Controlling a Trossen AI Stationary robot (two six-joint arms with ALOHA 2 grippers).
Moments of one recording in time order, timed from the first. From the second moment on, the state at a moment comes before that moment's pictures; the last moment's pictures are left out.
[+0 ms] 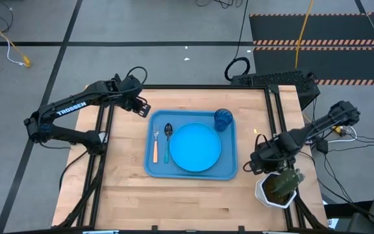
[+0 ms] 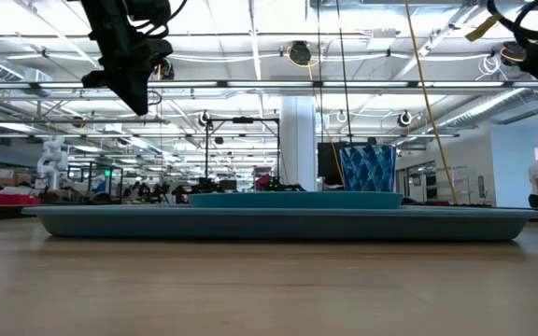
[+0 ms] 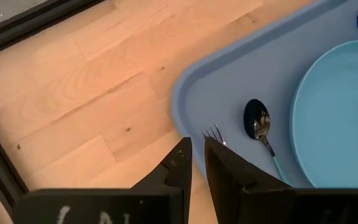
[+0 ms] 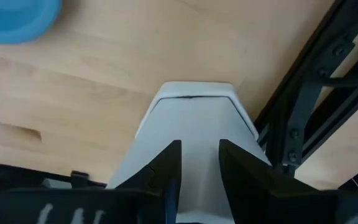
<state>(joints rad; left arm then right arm) 0.52 1.19 1.13 -1.04 -0.07 -0.51 0.47 1.04 0.80 -1.21 -0.37 1.78</state>
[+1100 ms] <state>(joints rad) 0.76 1.43 1.13 -1.06 -0.09 -0.17 0.55 0.85 0.80 -1.11 0.23 2.00</state>
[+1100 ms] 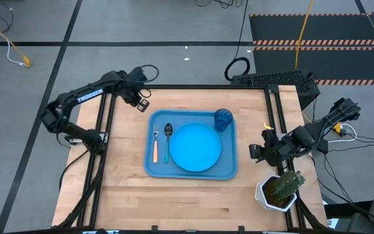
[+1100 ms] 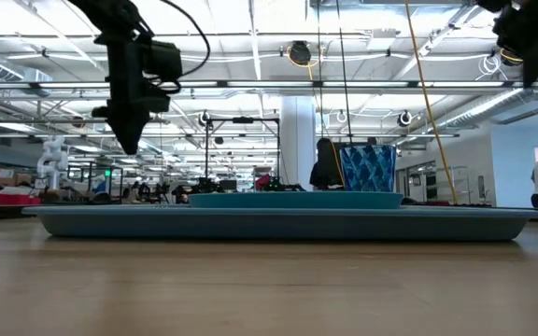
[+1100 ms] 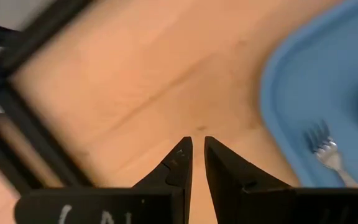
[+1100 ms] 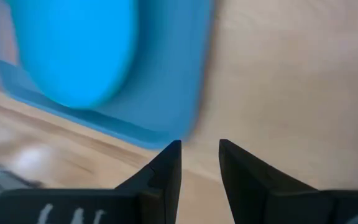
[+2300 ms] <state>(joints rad) 0.77 1.71 1.13 -0.68 0.02 -0.43 0.55 0.81 0.80 -1.02 0.20 2.00</state>
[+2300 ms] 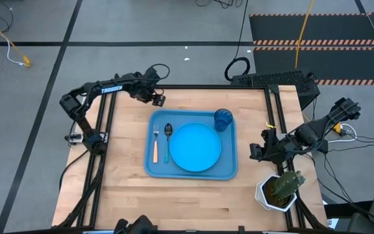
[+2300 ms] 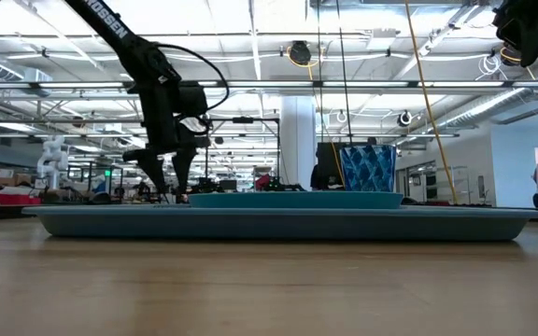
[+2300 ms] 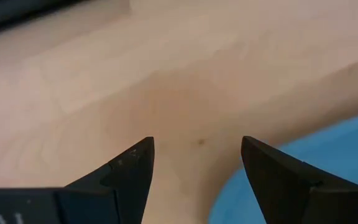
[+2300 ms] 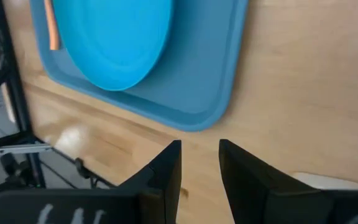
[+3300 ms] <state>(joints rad) 0.66 1.81 1.13 -0.67 0.00 -0.34 0.55 0.81 0.80 -0.97 0.21 1.92</state>
